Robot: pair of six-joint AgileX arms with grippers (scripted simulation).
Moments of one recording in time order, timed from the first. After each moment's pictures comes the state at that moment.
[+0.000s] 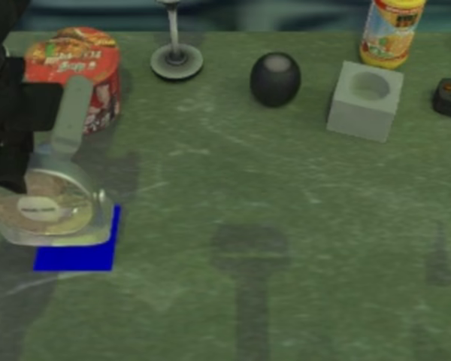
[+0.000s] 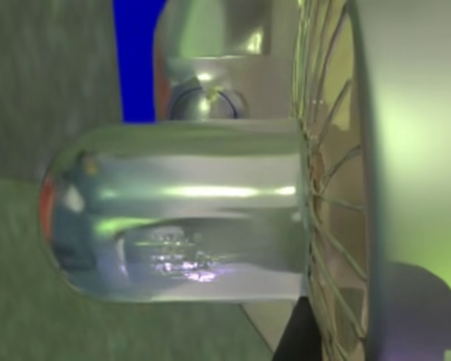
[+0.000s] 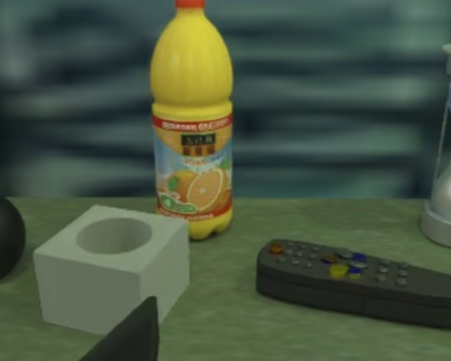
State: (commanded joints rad) left arm -0.21 1.70 1.50 -1.37 0.00 1.39; right arm 0.00 0.00 0.00 0.00 0.00 0.00
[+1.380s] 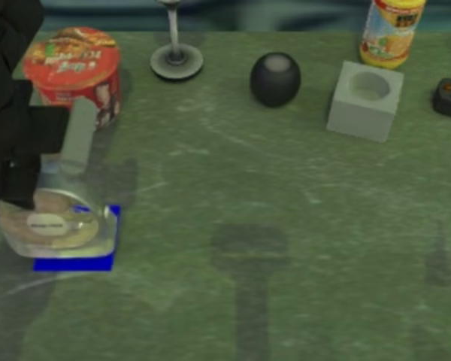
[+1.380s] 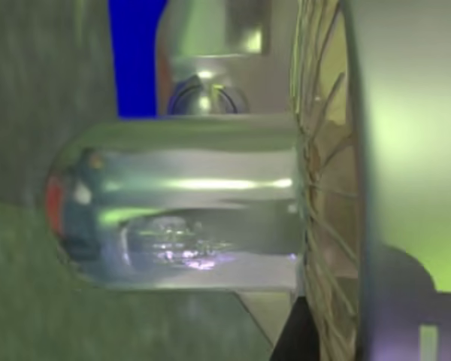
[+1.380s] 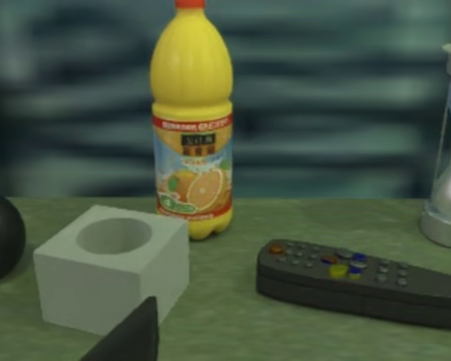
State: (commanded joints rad) left arm -0.20 1.71 1.38 -1.23 0.00 1.39; right arm 0.00 0.00 0.00 0.00 0.00 0.00
